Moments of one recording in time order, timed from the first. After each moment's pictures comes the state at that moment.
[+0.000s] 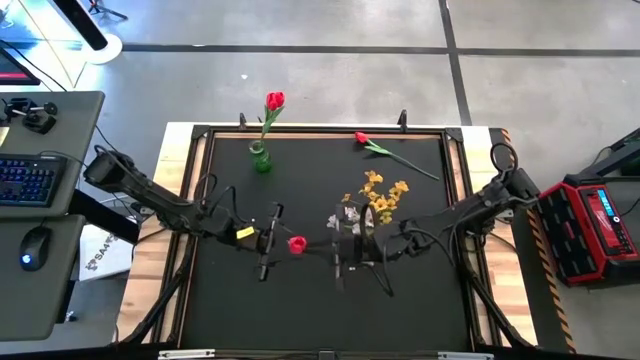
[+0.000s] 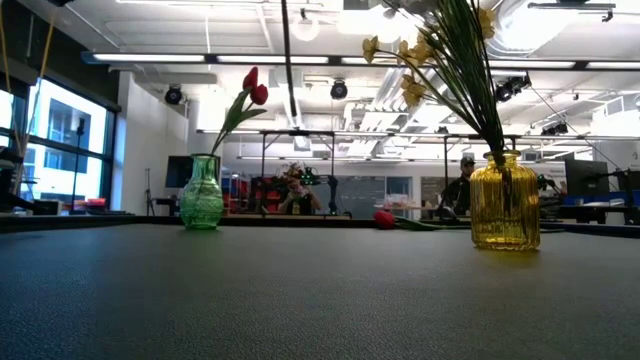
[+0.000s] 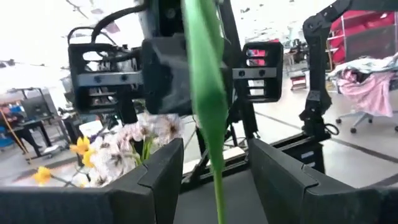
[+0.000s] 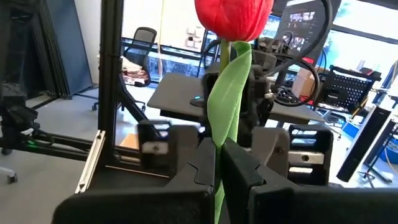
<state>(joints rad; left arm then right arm) -0.40 1.31 0.63 0.83 -0.17 0.29 0.41 1.66 1.31 0.35 0.39 -0.20</state>
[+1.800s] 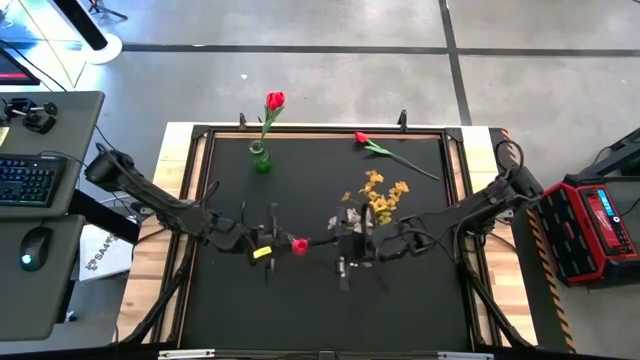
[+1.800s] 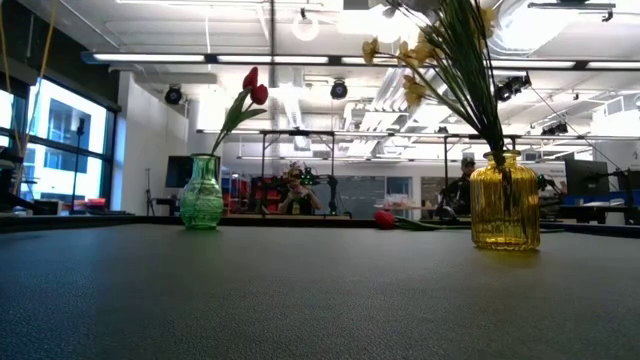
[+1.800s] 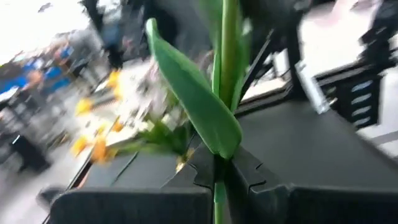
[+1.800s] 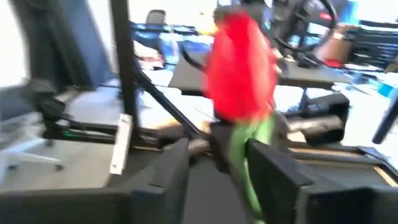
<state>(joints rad) -0.47 1.31 0.75 0.45 -0.49 0.29 0.42 1.62 1.31 0.19 0.35 -0.02</state>
